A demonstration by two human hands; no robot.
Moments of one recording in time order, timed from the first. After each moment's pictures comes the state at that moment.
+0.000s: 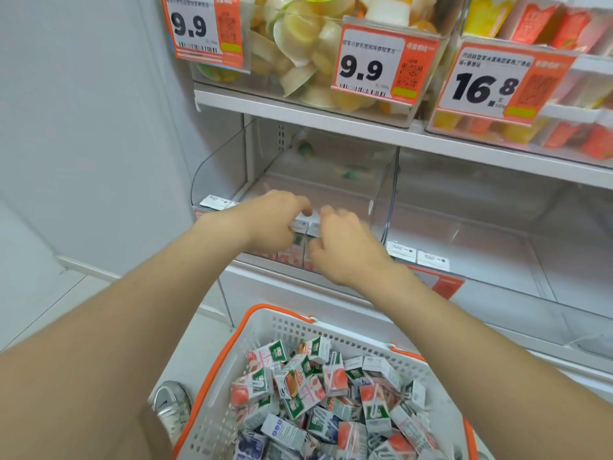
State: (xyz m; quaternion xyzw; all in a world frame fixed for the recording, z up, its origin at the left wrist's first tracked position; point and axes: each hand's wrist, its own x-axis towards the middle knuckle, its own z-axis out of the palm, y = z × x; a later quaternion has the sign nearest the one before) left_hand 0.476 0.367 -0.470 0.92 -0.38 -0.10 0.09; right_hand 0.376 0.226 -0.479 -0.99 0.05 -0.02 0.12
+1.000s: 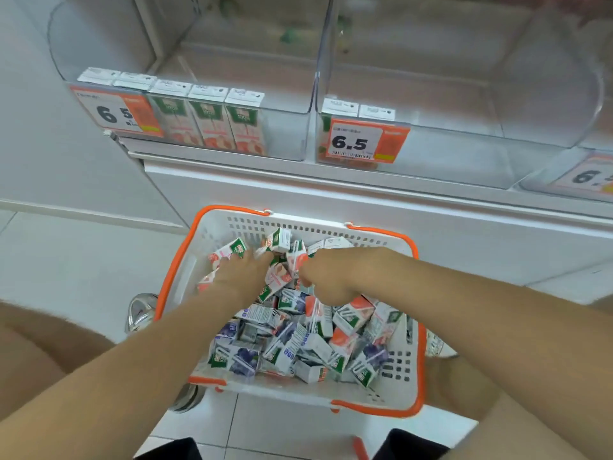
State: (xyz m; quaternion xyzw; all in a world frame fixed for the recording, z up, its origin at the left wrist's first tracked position) left_hand 0.326 0.364 -0.735 0.90 -0.33 -0.22 -0.16; right_hand 0.242 0.193 -0.621 -0.91 -0.09 0.41 0.03
